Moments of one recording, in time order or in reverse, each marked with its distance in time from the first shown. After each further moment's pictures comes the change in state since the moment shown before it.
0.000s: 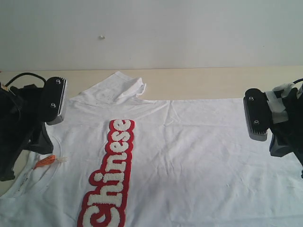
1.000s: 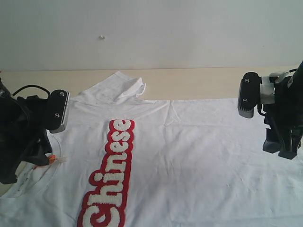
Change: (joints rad) left arm 0.026 0.100 -0.005 0.039 -0.026 0.004; right arm -0.029 0.095 -0.085 -0.025 -0.088 0.191
